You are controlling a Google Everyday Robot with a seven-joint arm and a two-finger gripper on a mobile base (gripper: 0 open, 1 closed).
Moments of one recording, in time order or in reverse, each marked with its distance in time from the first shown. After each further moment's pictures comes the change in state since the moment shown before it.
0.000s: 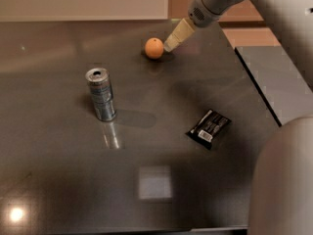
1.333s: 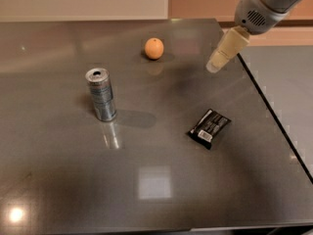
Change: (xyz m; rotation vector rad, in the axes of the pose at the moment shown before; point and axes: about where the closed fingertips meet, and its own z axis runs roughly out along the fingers) arm 0.095 0.047 -0.132 -0.031 0.144 -0.163
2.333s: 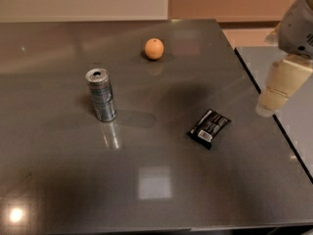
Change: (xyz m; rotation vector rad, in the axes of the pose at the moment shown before) arm 0.083 0.087 -0.076 -0.097 0.202 -0.185
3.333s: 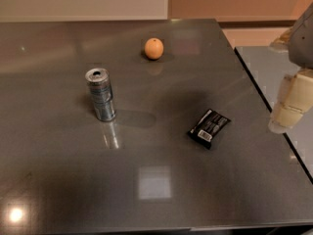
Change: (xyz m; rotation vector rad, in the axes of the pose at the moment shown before) arm 0.009 0.028 -0.007 0.000 -0.003 -0.078
